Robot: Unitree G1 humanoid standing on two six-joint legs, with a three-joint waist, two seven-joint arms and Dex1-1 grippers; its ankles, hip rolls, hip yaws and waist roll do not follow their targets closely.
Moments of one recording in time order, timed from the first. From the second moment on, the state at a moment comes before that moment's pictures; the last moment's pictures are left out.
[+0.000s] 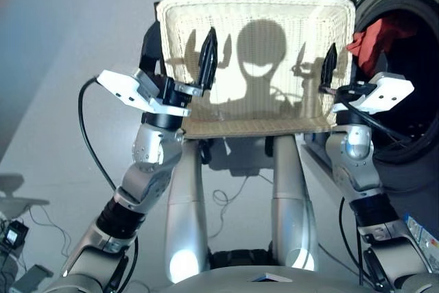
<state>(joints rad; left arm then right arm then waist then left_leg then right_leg) -0.23 0.43 -0.35 -0.18 -0.57 -0.37 0.11 -0.20 -0.44 0.19 0.07 0.38 -0.47 -0.26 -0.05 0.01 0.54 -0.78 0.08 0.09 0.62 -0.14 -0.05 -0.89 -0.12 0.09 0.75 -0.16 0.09</state>
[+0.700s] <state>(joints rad) -0.01 0.29 -0.23 0.70 -0.40 -0.34 -0.05 0.04 -0.42 0.23 0.64 0.32 -0.35 0.05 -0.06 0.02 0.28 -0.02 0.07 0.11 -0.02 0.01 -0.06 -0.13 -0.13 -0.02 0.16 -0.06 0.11</state>
